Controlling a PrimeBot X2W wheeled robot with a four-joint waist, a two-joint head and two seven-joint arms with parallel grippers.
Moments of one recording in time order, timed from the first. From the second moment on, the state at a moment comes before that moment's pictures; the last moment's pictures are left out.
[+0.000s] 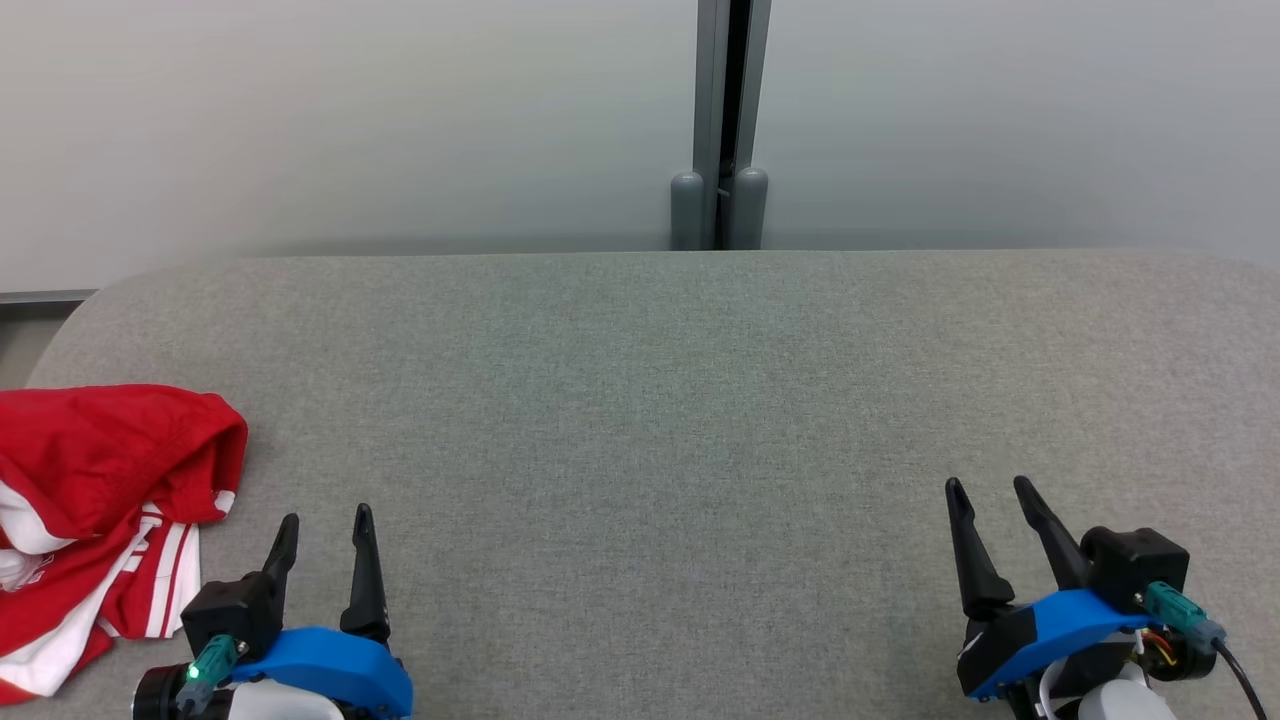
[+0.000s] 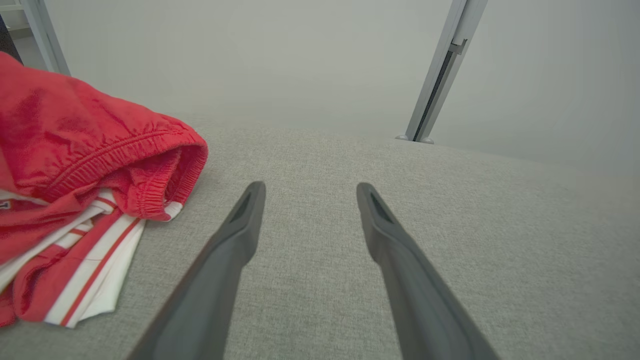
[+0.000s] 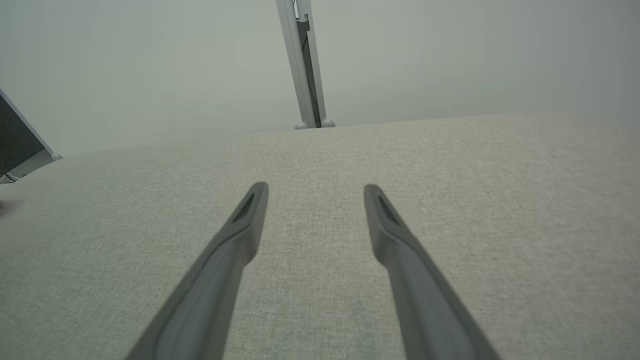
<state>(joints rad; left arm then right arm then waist) -0.10 0.12 -0.09 0.42 -0.30 -0.02 -0.19 -0.15 -0.06 -0.01 0.43 0.20 0.13 -0.19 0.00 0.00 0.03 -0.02</state>
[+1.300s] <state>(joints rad) -0.10 0.09 -0.04 0.45 -0.04 -0.01 -0.26 -0.18 -0.05 0.01 0.50 -0.05 0.13 -0.26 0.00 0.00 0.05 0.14</state>
